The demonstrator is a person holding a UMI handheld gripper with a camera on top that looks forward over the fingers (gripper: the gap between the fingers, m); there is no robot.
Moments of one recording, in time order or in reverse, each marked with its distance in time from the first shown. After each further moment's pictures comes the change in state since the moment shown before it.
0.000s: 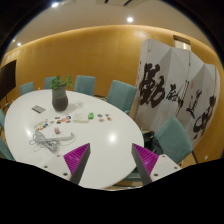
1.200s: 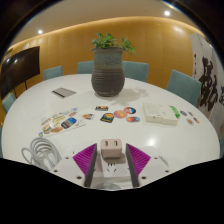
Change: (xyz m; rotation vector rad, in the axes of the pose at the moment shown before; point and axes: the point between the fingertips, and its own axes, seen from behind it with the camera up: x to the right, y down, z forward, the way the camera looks) arm -0.445 0.069 0.402 -0.007 -0.364 -0.106
